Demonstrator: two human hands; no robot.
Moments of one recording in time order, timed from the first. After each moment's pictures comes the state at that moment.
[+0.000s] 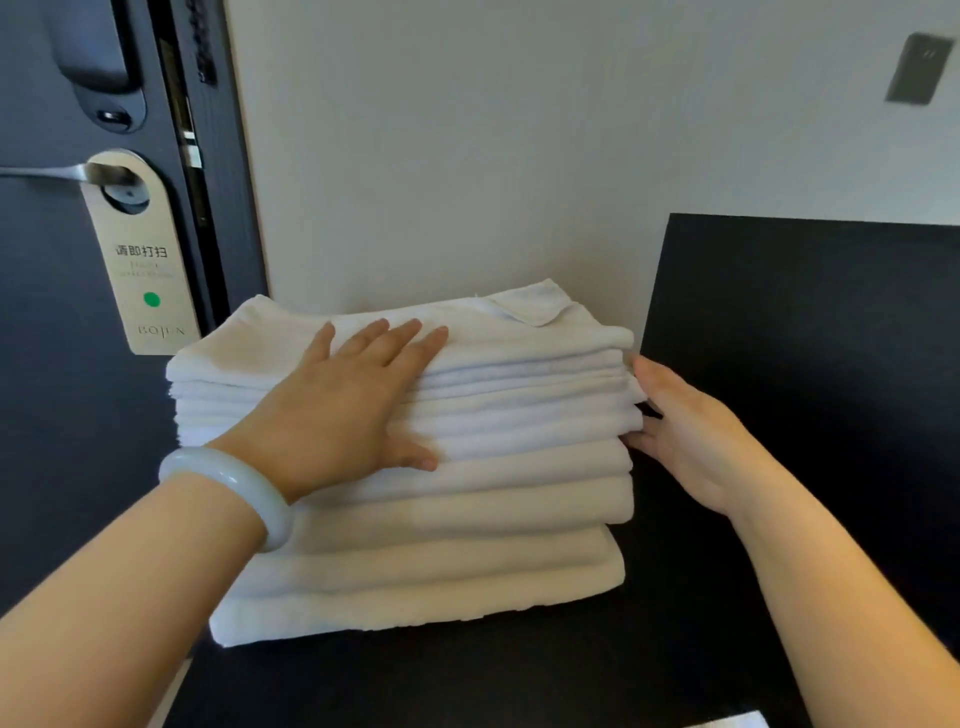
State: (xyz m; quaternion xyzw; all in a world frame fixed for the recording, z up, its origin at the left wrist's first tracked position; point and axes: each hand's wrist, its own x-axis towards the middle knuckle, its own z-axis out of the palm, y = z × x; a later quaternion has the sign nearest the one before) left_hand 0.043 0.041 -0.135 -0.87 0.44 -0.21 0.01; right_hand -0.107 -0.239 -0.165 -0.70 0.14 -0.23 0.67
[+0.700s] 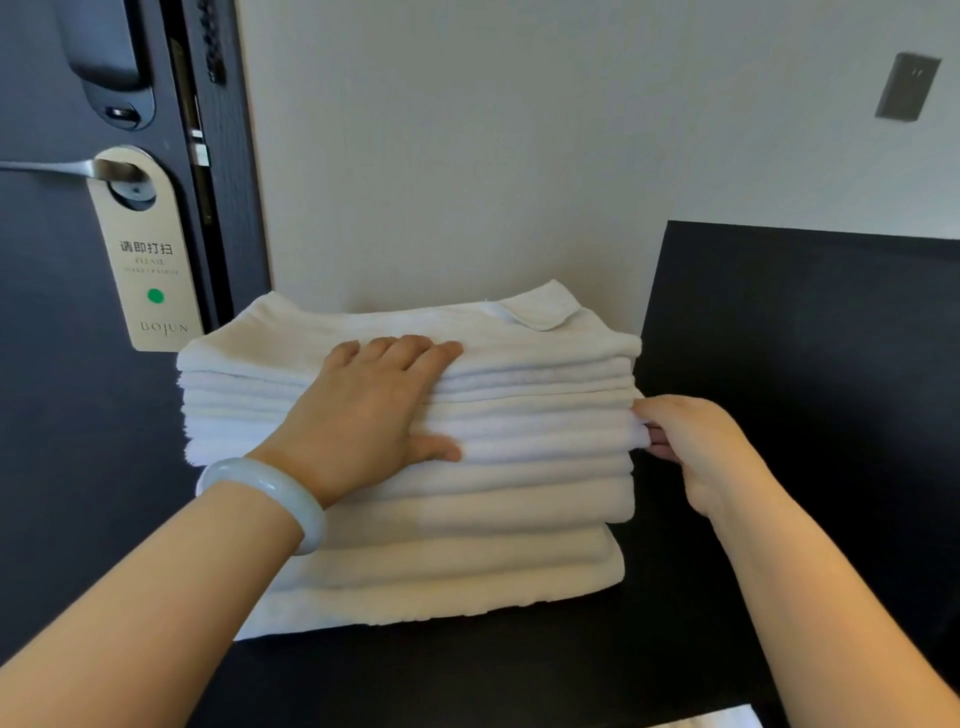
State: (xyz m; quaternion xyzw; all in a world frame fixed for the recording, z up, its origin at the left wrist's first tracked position) left_hand 0.039 0.036 -0.146 -0.85 0.46 -0.27 -0.06; right_hand -0.098 -0.215 -0.149 -0.68 0.43 -0.22 0.55
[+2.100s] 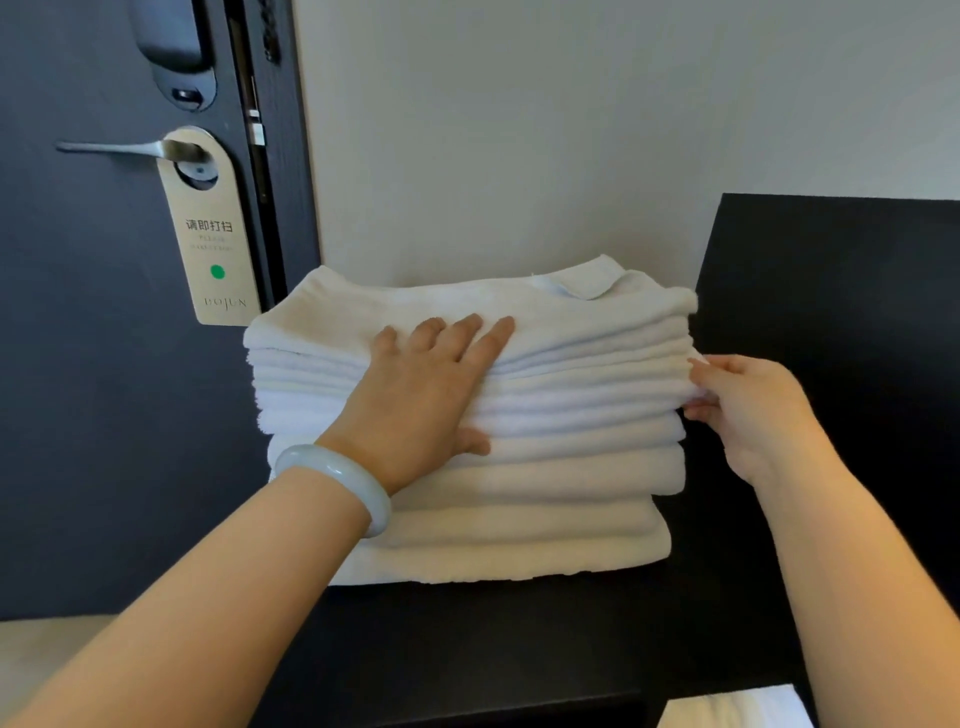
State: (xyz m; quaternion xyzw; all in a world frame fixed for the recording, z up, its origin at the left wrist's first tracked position) left_hand 0.020 0.044 -0.153 -0.86 0.42 -0.27 0.01; right_hand -0.105 -0.205 -0.157 -0.66 0.33 -0.34 0.58
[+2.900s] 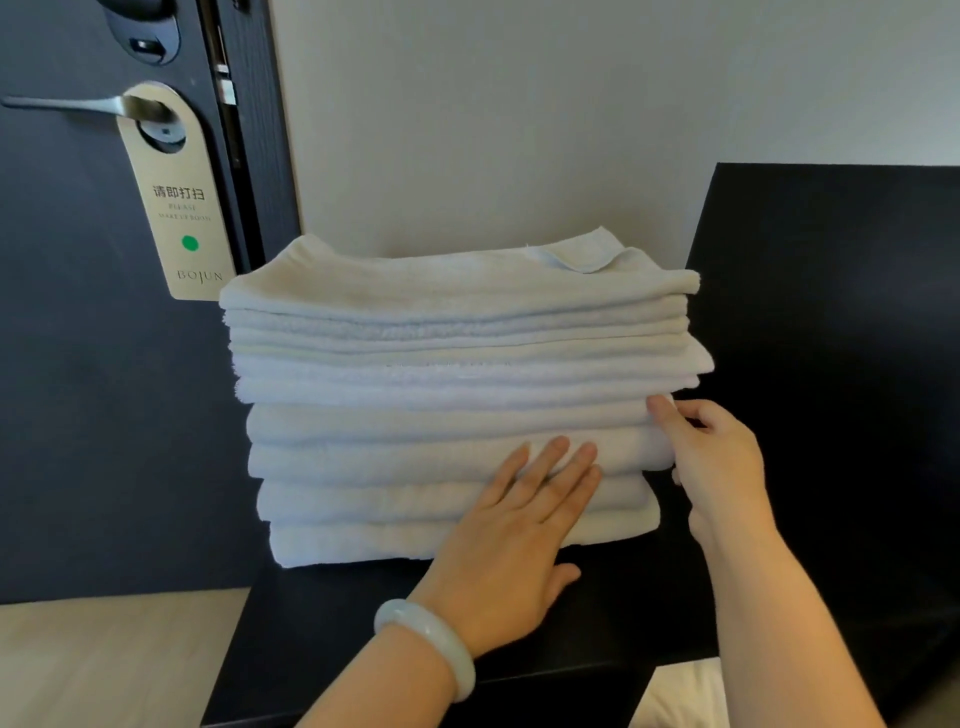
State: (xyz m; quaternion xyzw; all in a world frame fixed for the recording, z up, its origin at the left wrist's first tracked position) left_hand -0.039 0.003 -0.285 -0.78 0.59 -0.21 -0.08; right_hand -0.107 -0.187 -0.239 -0.67 0.34 -0.41 0.52
